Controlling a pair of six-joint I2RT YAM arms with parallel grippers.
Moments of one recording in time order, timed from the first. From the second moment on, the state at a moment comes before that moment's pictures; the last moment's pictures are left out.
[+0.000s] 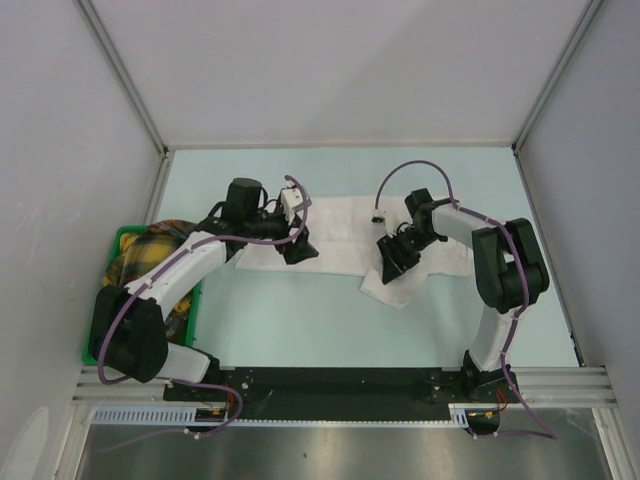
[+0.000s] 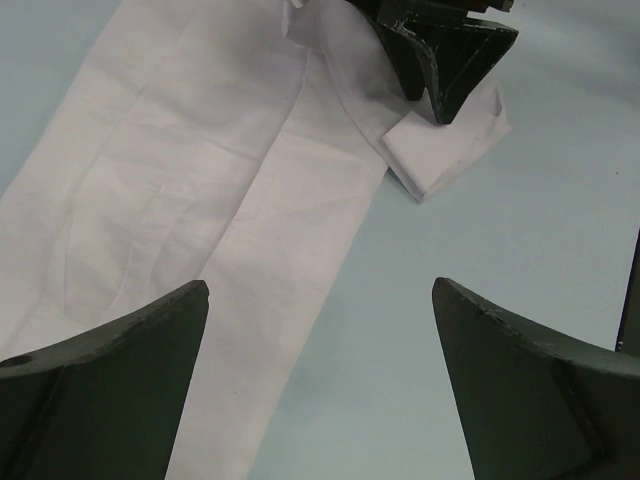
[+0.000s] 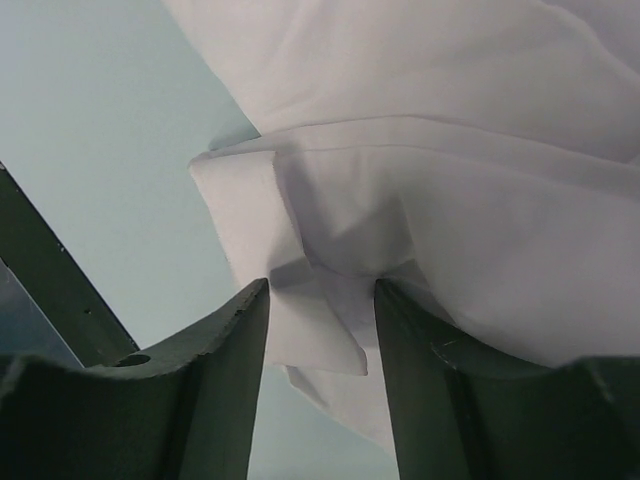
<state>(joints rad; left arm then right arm) -0.39 1.41 1.00 -0.25 0.74 0.37 0.29 1.87 1.19 -0.75 -0.65 -0.42</state>
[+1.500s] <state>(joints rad) -0.22 1.22 0.90 -0.29 0.59 0.35 0.16 2.17 2.30 -0.75 -0.27 -0.94</state>
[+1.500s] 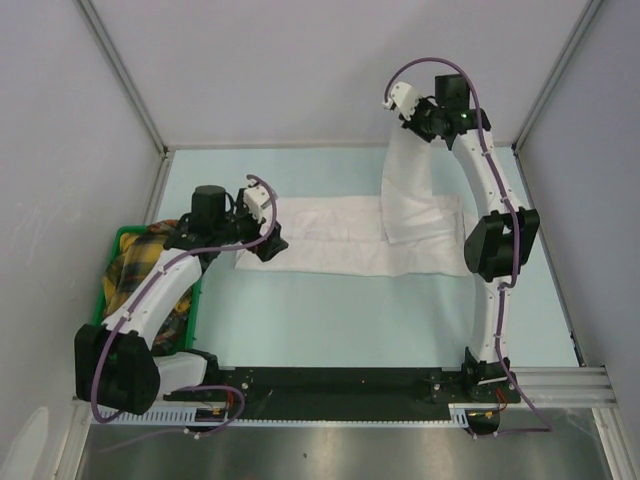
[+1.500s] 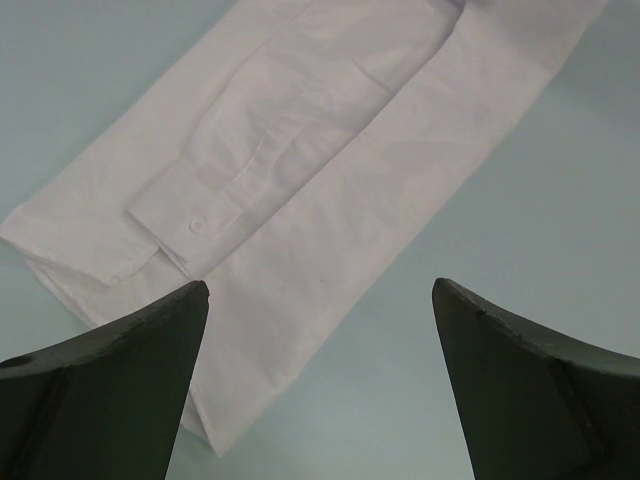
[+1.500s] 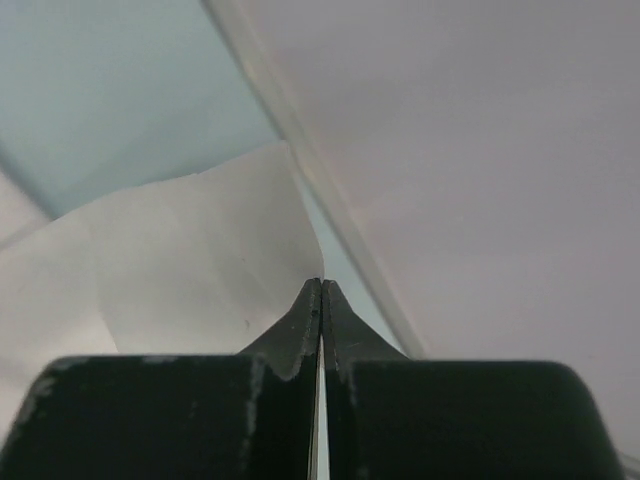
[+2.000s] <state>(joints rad) -0.20 1.16 0.85 -0.25 0.49 0.30 0.18 2.17 2.30 -0.31 -0.14 -1.04</state>
